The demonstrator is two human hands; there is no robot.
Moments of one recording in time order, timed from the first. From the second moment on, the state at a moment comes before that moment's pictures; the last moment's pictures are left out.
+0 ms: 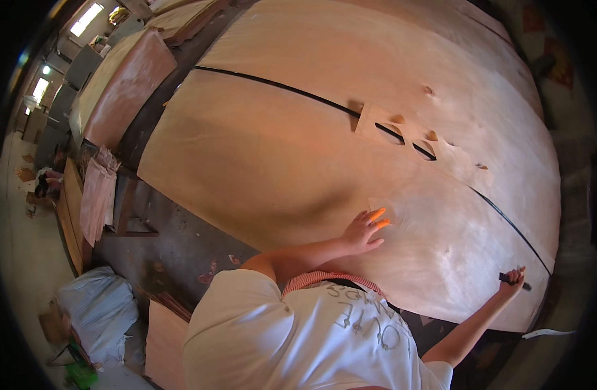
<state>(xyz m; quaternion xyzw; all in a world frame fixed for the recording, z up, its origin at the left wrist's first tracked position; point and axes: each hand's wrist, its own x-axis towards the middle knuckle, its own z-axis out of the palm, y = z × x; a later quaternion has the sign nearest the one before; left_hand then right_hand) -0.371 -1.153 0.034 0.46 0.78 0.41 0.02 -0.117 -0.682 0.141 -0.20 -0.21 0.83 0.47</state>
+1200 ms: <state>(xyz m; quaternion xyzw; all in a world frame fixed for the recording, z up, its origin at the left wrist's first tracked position) -0.388 -1.104 -0.034 0.55 0.81 0.20 0.10 -0.245 -0.930 -0.006 -0.31 -0.57 0.75 -0.10</state>
